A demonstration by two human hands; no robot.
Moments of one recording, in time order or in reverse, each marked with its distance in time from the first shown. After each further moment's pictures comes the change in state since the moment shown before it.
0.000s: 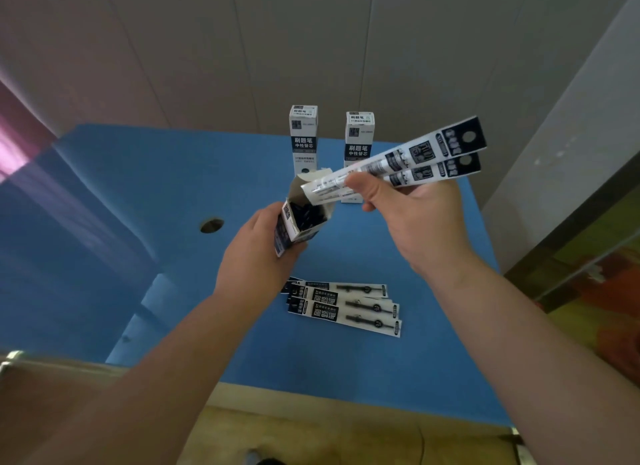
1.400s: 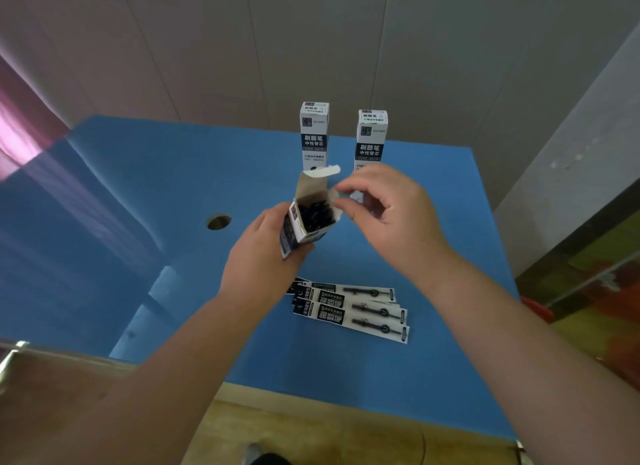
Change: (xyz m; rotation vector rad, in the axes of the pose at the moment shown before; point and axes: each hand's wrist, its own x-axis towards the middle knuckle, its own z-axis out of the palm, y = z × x) left_hand 0.002 -0.004 0.000 -0.020 -0.002 -0.004; right_hand 0.018 0.039 0.014 -0.472 -0.197 -0.401
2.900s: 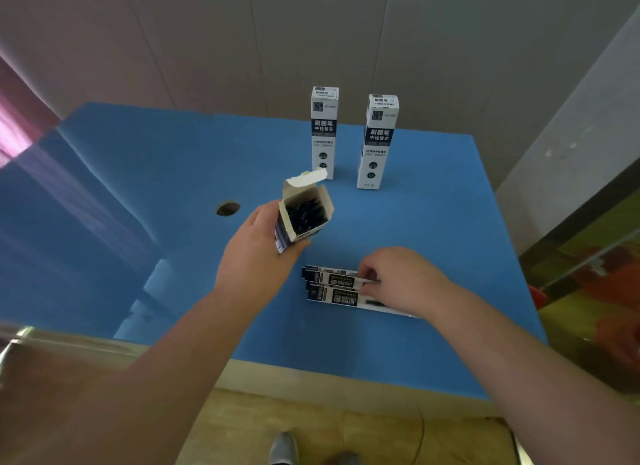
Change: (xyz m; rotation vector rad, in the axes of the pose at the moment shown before) left_hand -0.018 -0.030 -0.016 -0.053 -0.009 -0.027; right_hand -0.073 0.024 0.034 -0.512 -0.809 0.427
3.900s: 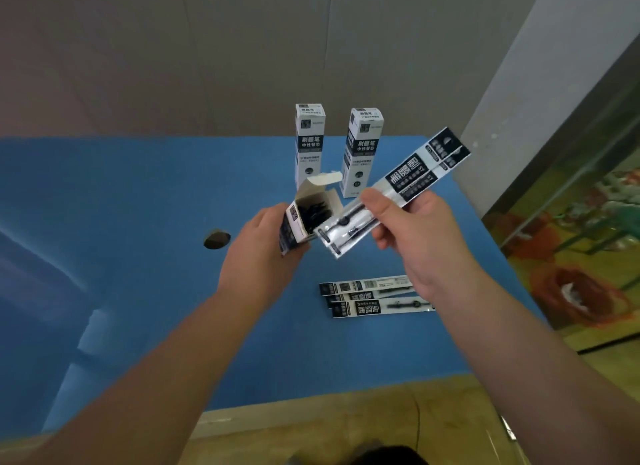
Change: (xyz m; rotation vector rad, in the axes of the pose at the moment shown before) left_hand 0.054 -0.033 -0.028 -0.029 -0.177 0.221; right_hand -0.015 -0.110 -0.072 1.342 0.716 0.223
